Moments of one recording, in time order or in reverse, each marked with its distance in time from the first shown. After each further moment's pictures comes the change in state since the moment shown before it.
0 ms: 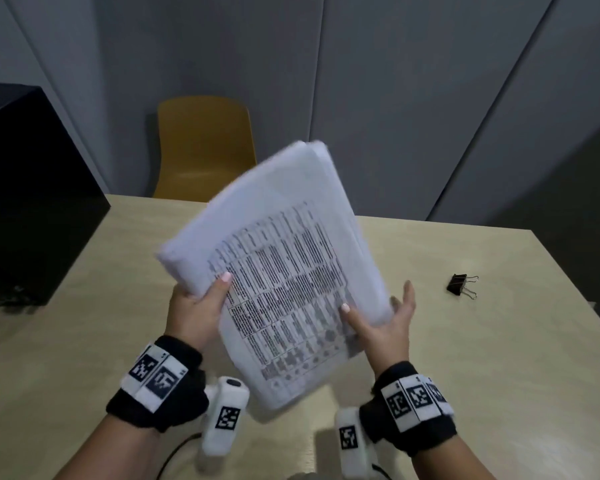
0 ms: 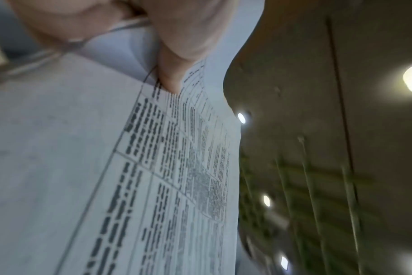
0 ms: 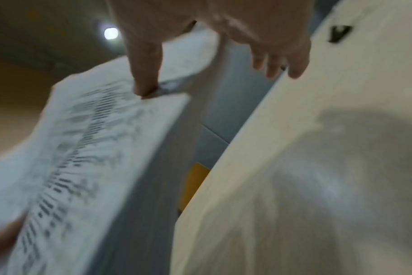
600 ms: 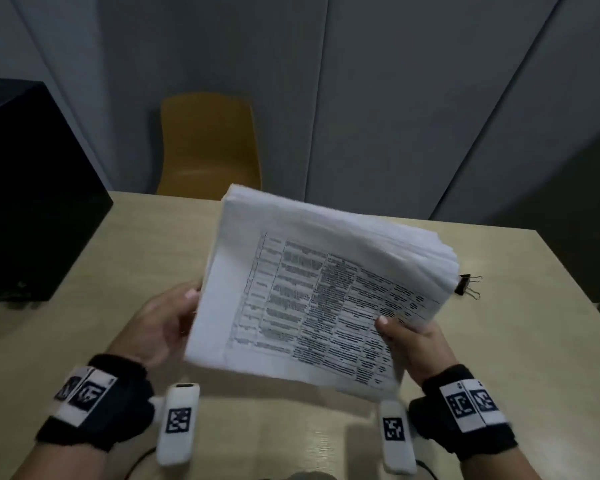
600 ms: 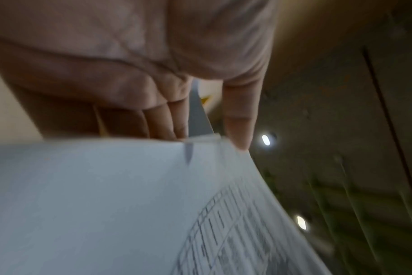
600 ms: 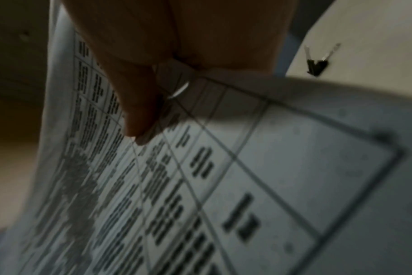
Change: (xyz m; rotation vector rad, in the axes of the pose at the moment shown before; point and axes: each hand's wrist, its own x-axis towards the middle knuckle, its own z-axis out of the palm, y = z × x) left_hand 0.010 -0.013 -0.056 -0.460 -0.407 -0.359; right_hand 0.017 0.002 -0.044 0.397 -0.465 0.013
